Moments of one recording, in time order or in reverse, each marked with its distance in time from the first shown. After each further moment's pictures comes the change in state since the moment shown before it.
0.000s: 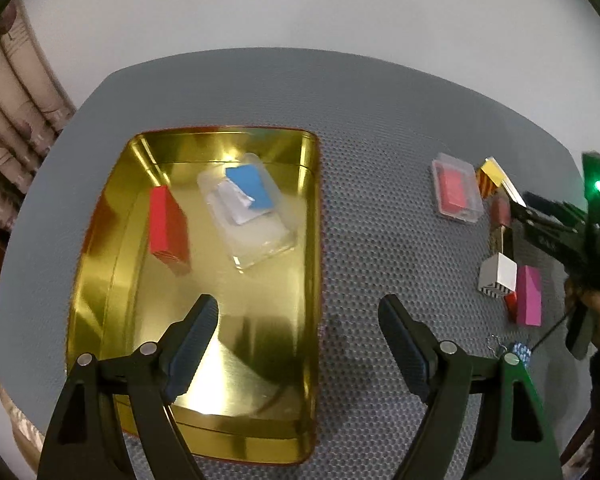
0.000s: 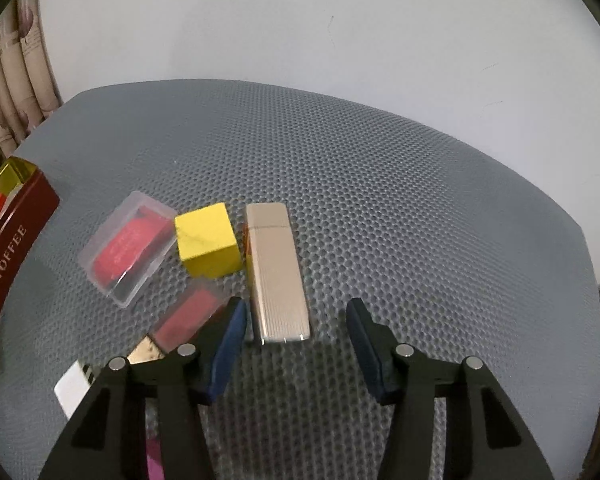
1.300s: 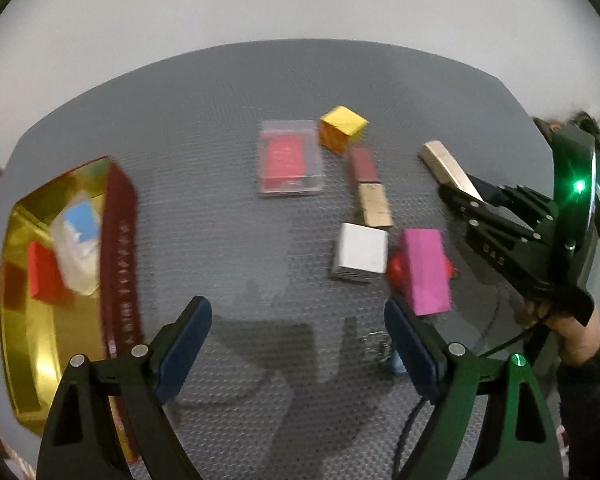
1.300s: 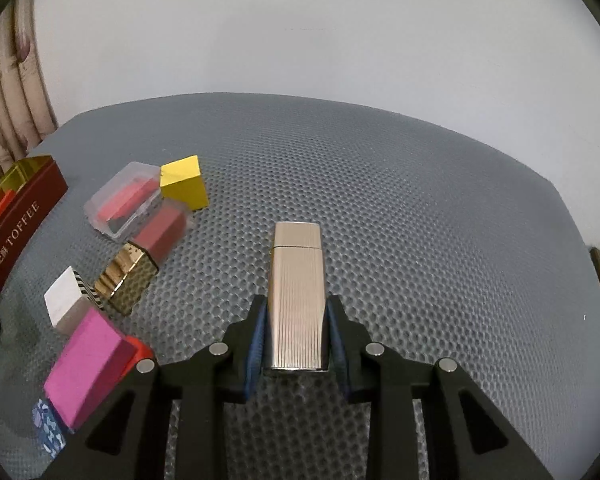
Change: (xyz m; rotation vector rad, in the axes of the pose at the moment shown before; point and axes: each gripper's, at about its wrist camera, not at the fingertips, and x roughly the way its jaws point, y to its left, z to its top) left arm 0.014 -0.128 -0.010 0.251 0.033 -0.128; right arm 0.014 0.034 -0.034 0.092 -0.092 -0.014
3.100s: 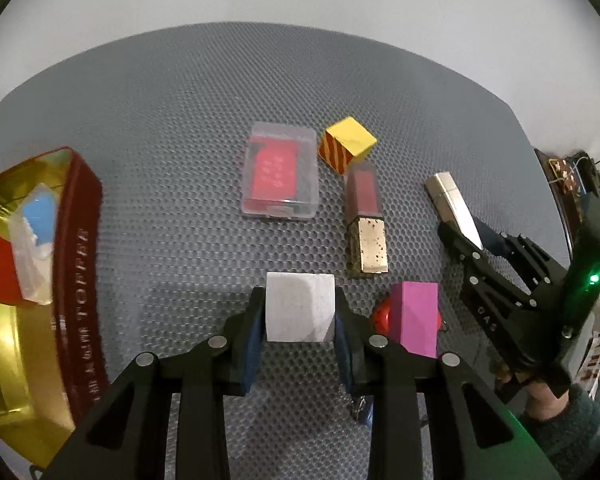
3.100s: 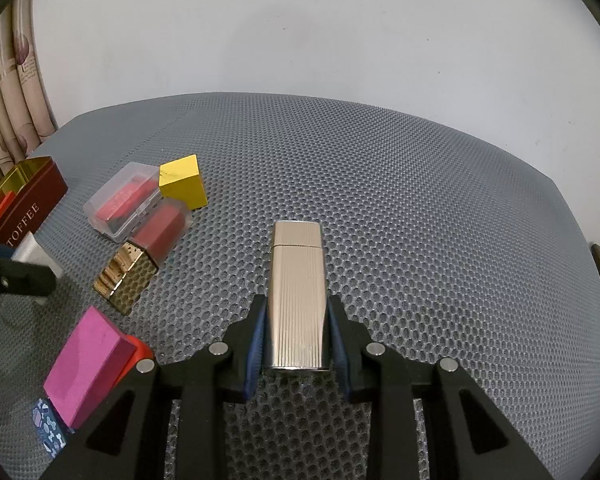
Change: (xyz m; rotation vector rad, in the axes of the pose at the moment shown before) left arm -0.003 0.015 0.028 -0.137 0.048 -0.091; right arm -0.045 -0.032 -0.019 0.005 -0.003 -0.007
